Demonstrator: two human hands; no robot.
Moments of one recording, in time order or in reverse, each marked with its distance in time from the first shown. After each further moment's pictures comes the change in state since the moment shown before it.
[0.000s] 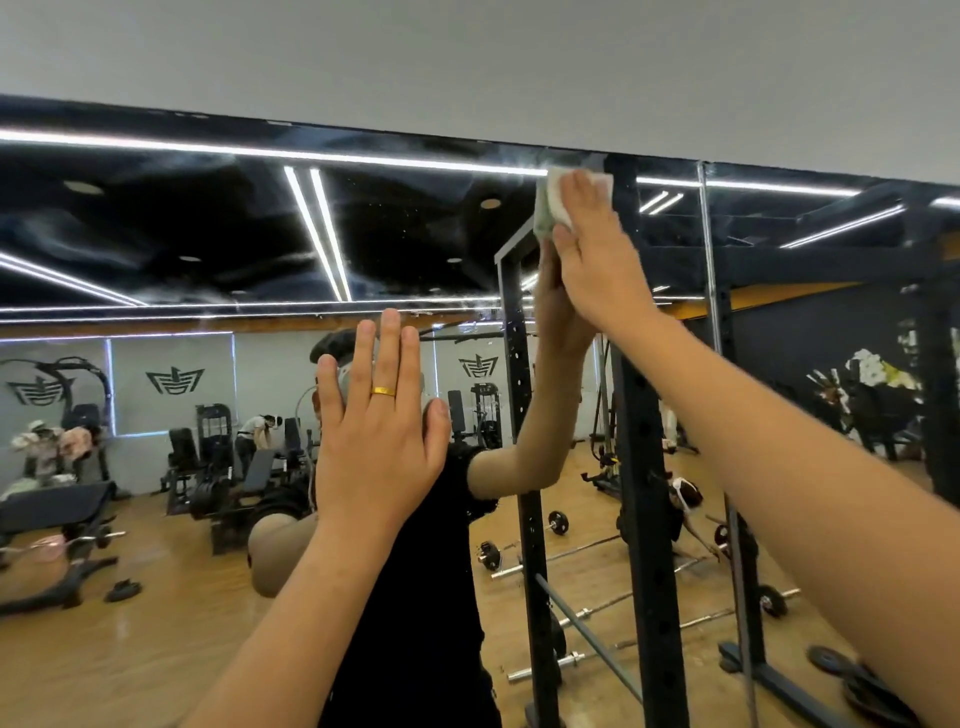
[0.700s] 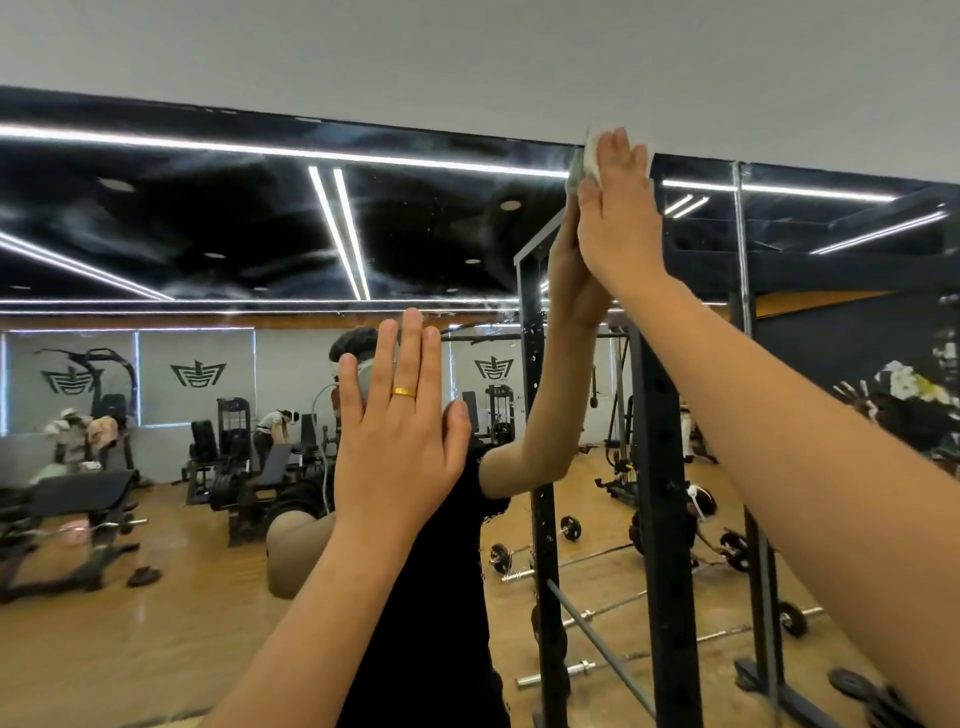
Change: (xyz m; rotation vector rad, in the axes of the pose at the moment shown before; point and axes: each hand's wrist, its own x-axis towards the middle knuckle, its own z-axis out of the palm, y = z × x) left_hand -0.001 0.003 0.000 -0.005 0.027 -0.012; right_hand 0.037 -0.018 0.000 0.002 0.128 0.043
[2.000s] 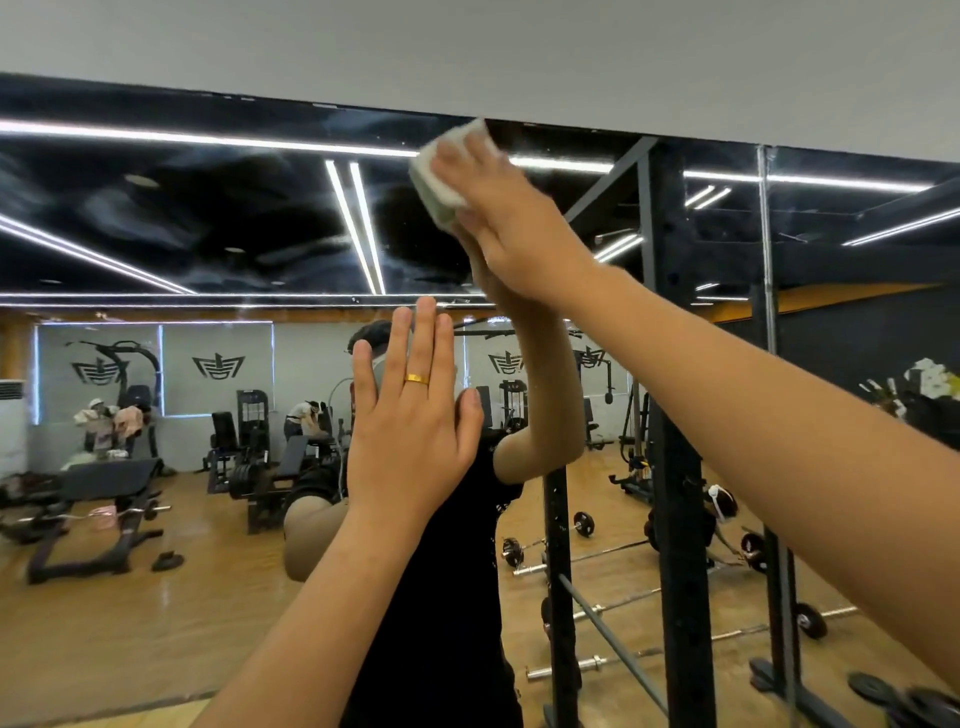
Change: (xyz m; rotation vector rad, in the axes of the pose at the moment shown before) left_hand -0.002 -0.002 0.001 0.017 0.019 0.000; right_hand -0.030 -0.064 0.028 0.015 -0.337 -0.580
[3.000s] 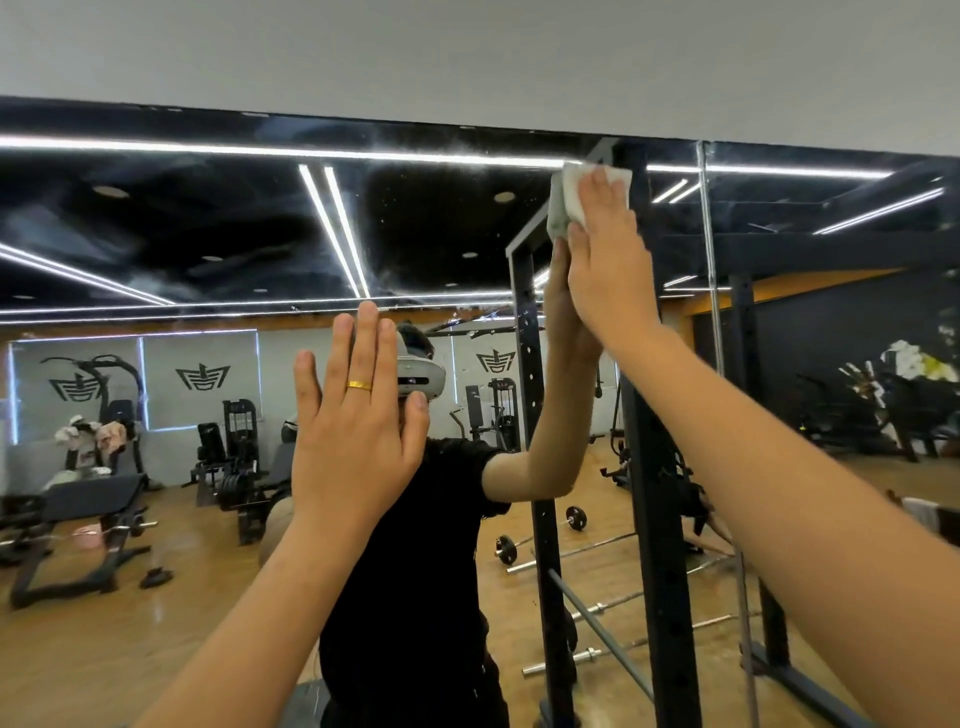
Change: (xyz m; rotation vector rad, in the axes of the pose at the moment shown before) left_hand 0.003 0.004 -0.005 -0.023 -0.020 -0.021; right_hand -0.082 0.071 -0.016 0.070 0.362 0.544
